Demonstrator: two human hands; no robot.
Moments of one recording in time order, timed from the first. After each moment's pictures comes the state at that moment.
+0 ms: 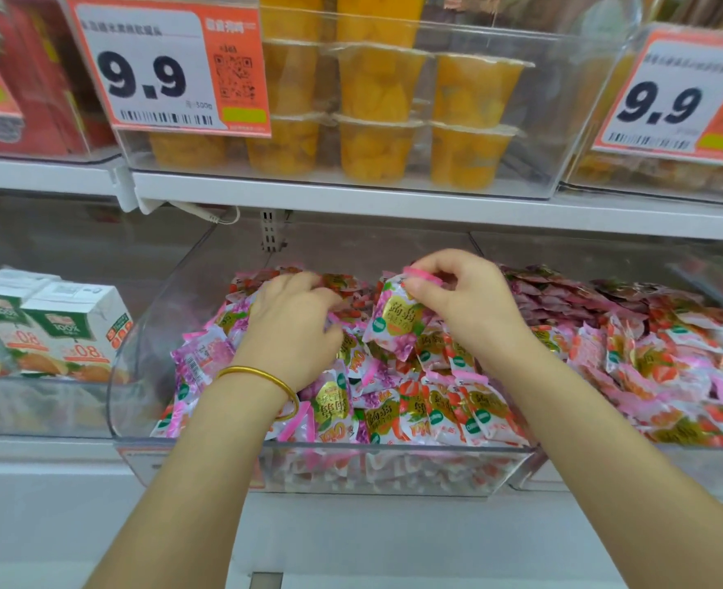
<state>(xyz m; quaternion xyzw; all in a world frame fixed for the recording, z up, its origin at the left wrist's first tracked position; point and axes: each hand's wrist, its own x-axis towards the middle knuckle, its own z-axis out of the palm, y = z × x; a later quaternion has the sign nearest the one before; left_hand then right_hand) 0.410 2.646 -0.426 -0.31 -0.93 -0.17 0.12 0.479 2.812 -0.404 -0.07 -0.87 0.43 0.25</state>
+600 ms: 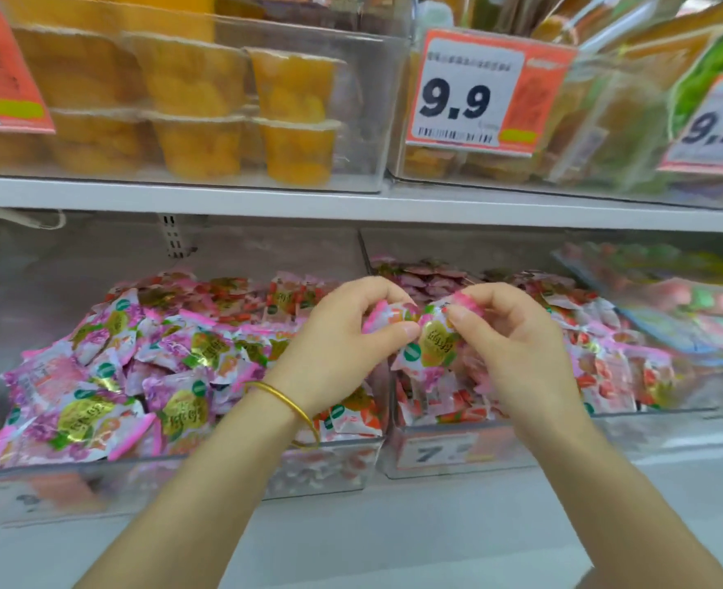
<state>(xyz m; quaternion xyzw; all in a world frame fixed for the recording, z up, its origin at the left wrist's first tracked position) 0.504 2.766 -0.401 -0.42 -0.75 -0.52 -0.05 0.597 2.900 -0.414 -0.14 -0.75 0.55 0.34</state>
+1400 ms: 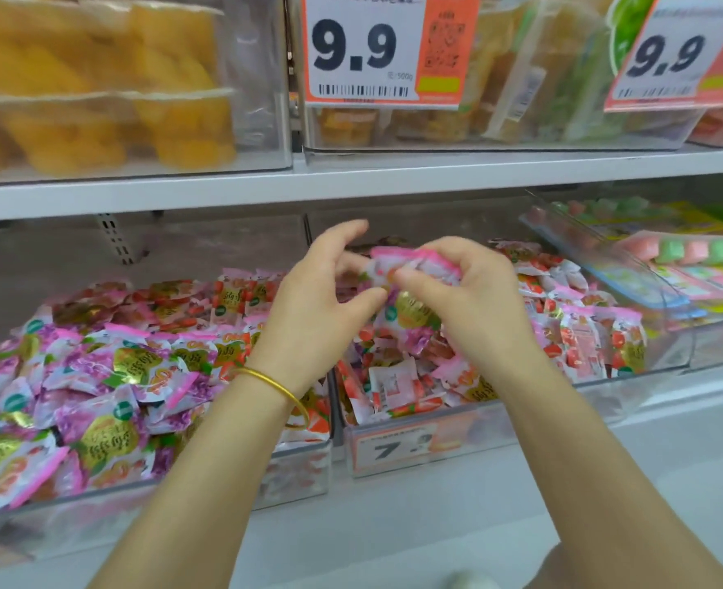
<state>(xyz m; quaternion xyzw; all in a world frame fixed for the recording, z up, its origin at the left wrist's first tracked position) 0.498 2.812 -0.409 -0.40 -0.77 -0.50 0.01 0.581 2.938 -0.410 -0.16 -0.81 0.44 0.35</state>
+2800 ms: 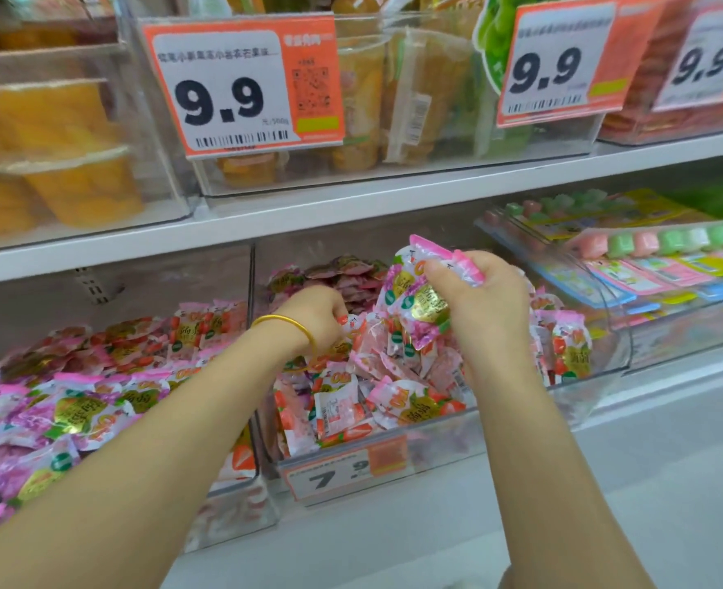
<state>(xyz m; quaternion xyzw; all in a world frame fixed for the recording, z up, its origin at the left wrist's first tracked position) 0.468 2.899 -0.411 -0.39 -0.91 -0.12 -0.12 0.606 2.991 -0.411 -0.31 -0.66 0.53 0.43</state>
